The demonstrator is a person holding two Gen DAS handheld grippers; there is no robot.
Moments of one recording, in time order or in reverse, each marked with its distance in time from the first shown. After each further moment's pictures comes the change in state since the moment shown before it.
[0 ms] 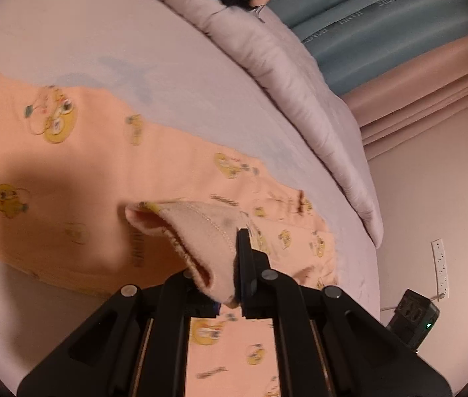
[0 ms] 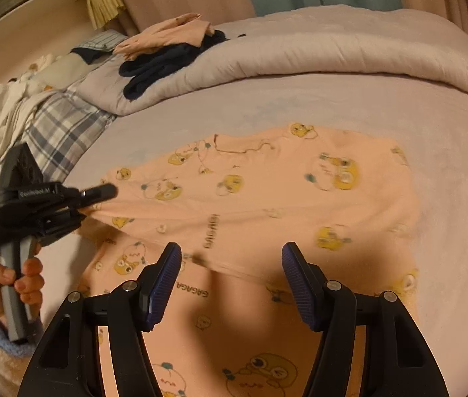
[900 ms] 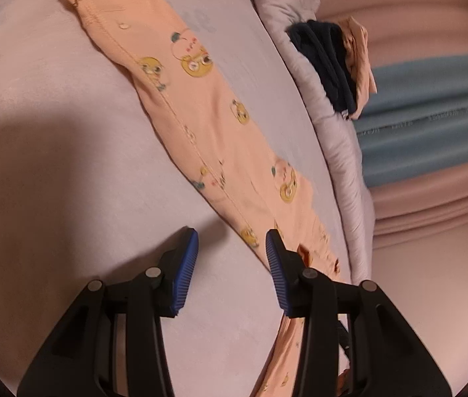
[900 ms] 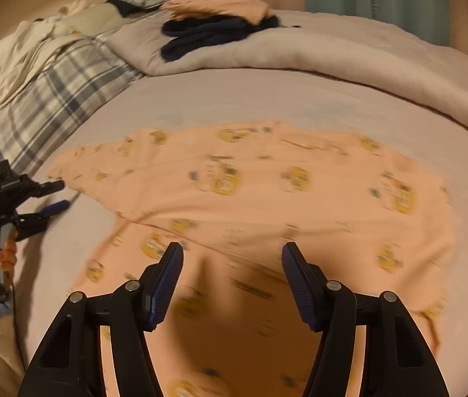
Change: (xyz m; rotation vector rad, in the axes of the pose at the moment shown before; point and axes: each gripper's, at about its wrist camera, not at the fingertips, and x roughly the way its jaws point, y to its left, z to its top) left arm -0.134 0.151 -0.019 -0.382 -0.242 0.039; right arm 0.030 0.067 0.002 -0.222 0.092 -0.008
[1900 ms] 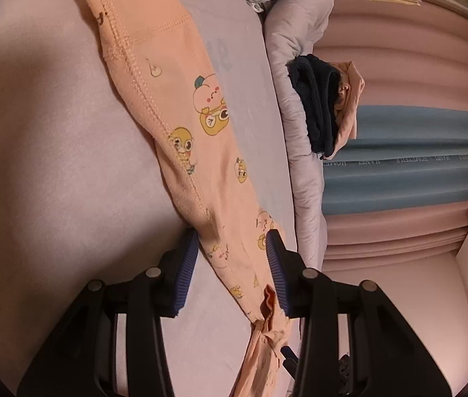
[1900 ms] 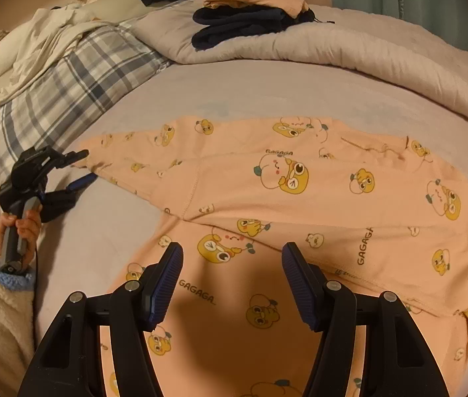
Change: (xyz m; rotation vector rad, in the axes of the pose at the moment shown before) left arm -0.015 0.034 0.047 -0.158 -0.008 -0.201; right arm 0.009 0.037 -0.004 -0.025 0.029 0.058
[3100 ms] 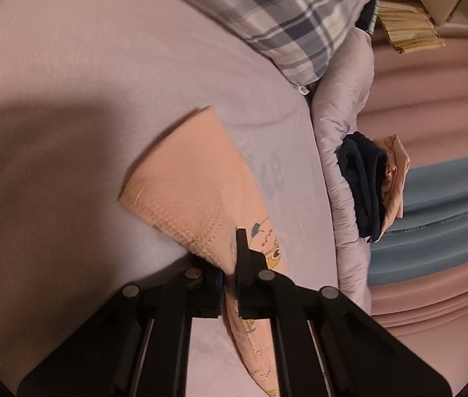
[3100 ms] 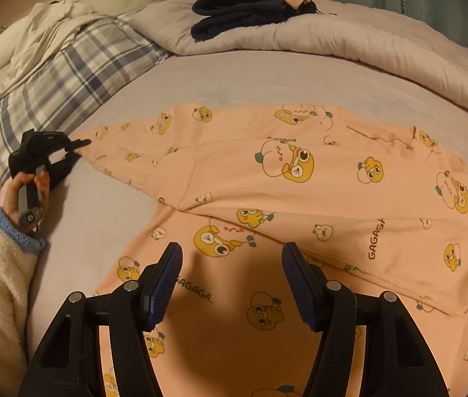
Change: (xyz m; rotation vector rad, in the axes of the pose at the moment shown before) left arm -0.014 0.002 0.057 -0.011 -0.333 0.233; right arm 0.010 0.004 -0.005 0.006 0.019 -0.005
